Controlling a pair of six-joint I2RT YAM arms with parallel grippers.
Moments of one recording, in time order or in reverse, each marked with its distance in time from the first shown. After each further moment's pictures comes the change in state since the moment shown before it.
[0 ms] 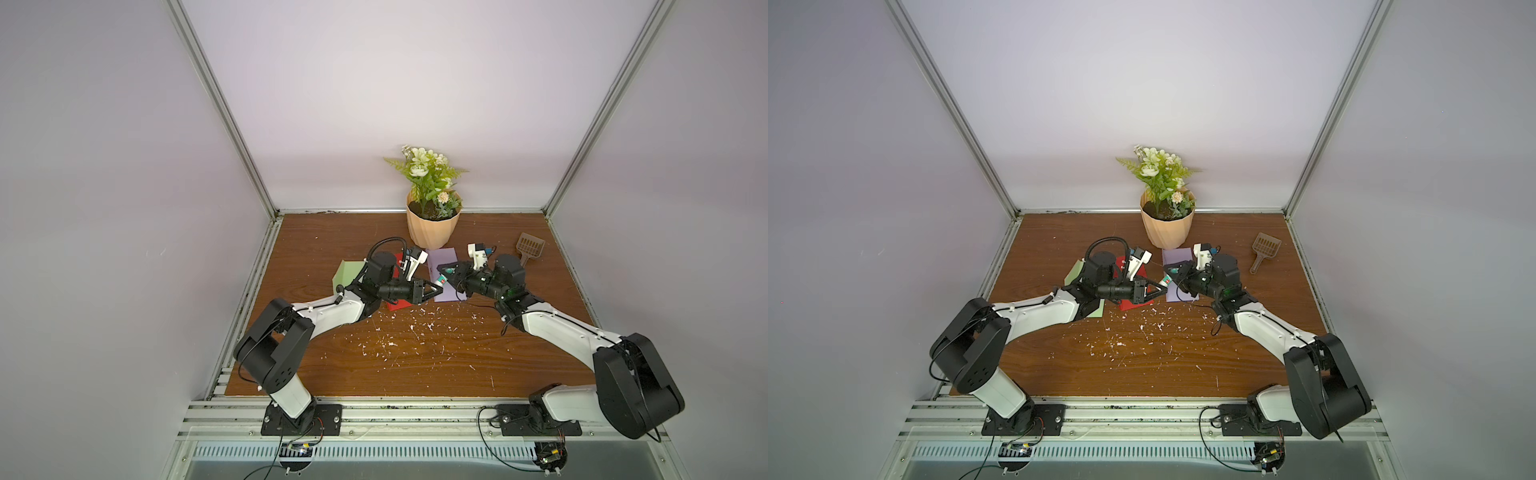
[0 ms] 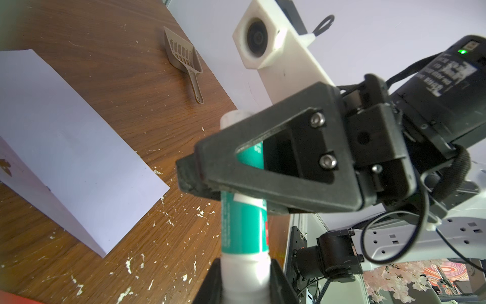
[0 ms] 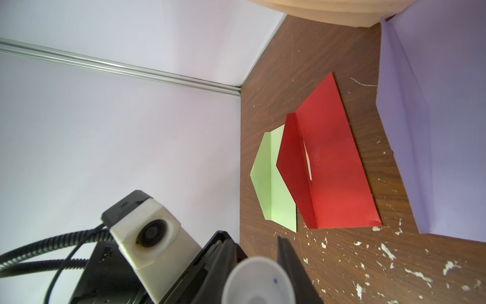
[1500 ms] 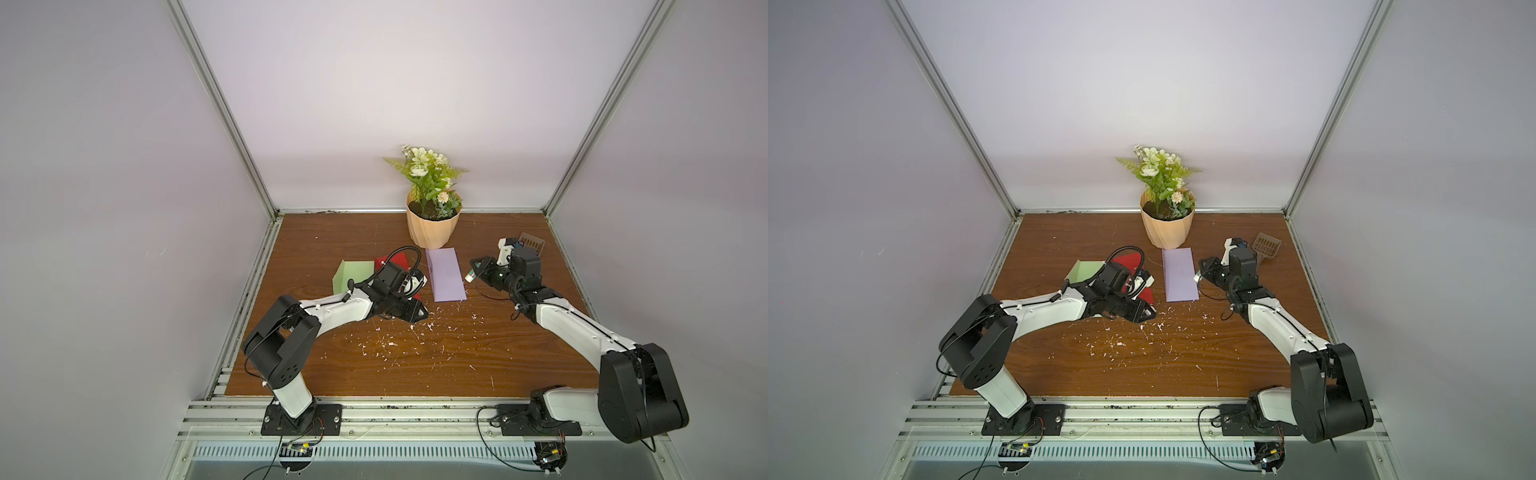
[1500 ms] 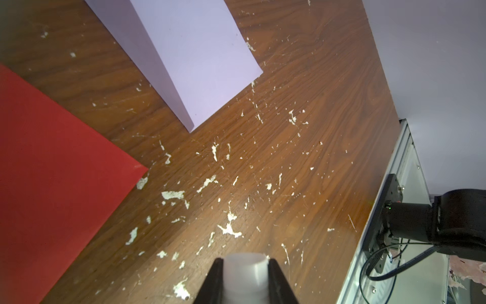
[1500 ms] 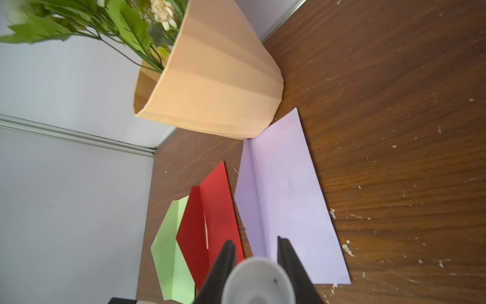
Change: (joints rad) left arm -0.058 0.043 0.075 -0.597 -0.249 0.265; right arm -0.147 -0.046 0.055 -0.319 0.310 -0.422
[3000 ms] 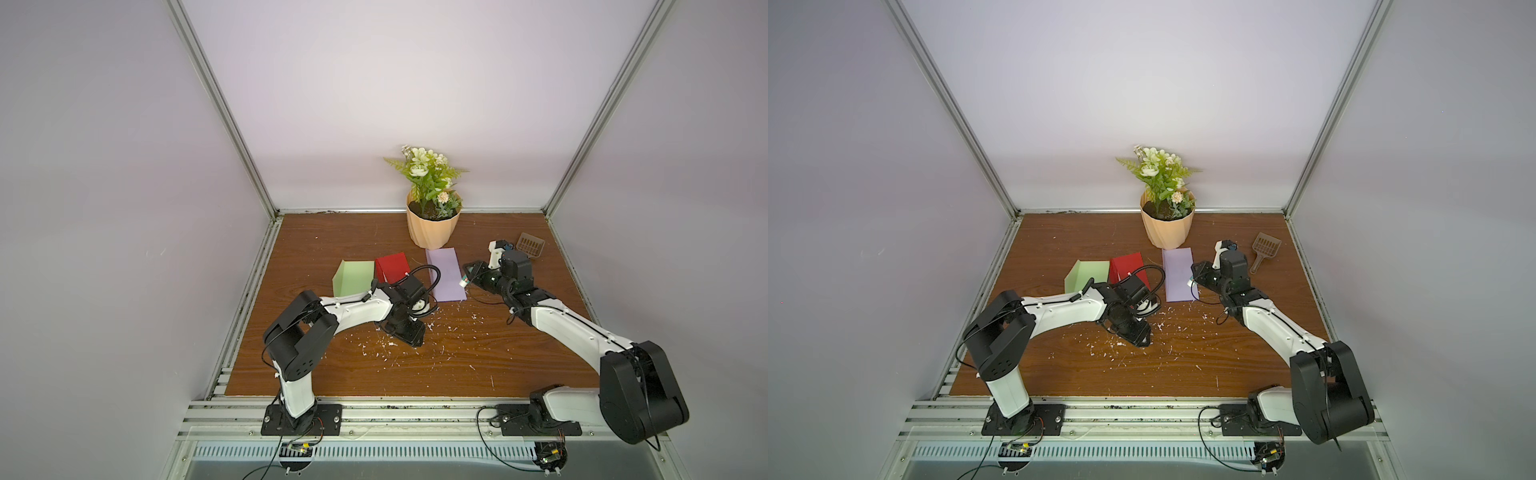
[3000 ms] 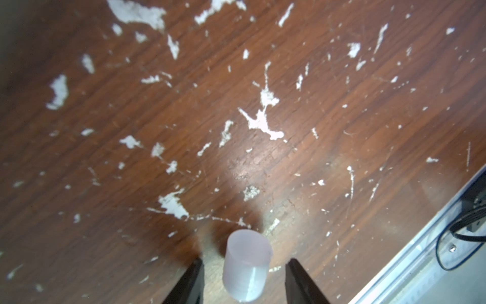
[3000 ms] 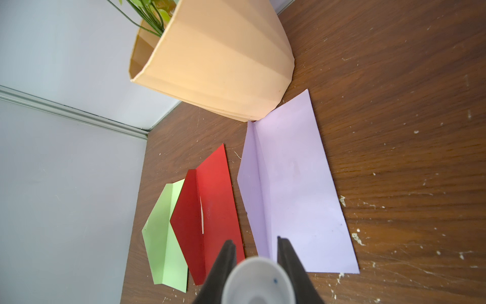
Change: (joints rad) left arm -0.121 0.114 0.139 -0.437 -0.192 0.053; right arm 0.072 0.004 -0.006 0.000 0.034 -0.027
